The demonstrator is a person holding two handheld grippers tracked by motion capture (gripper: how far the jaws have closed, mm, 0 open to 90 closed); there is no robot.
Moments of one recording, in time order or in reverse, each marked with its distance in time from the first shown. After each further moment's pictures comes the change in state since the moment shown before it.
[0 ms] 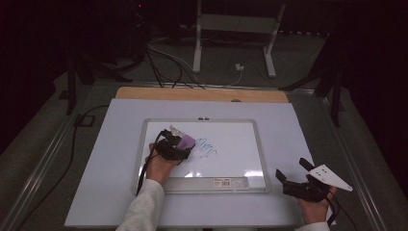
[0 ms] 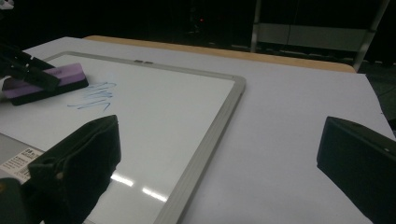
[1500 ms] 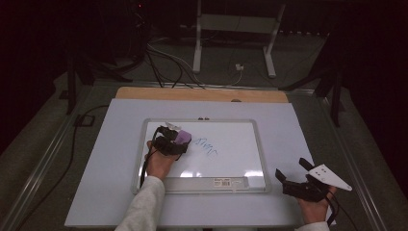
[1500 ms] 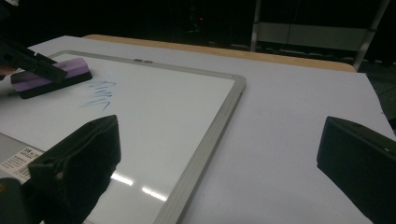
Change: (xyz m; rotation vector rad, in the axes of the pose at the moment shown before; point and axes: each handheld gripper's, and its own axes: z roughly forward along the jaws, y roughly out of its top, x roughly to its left) left arm 0.011 0.006 0.006 -0.010 0.049 -0.100; right arm 0.000 0.000 0.001 0.004 0.000 -0.002
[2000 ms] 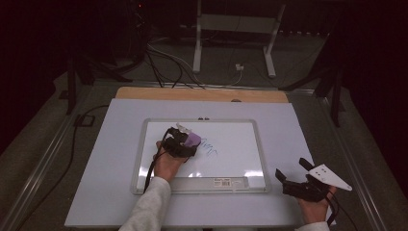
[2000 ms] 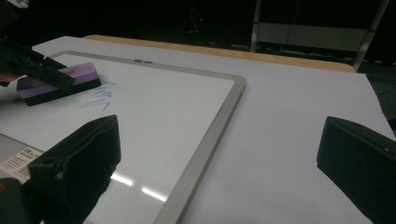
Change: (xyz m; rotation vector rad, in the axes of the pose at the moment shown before) left arm -0.027 0.006 0.006 0.012 -0.049 0.080; right arm 0.000 0.000 0.000 -0.002 -0.001 0.000
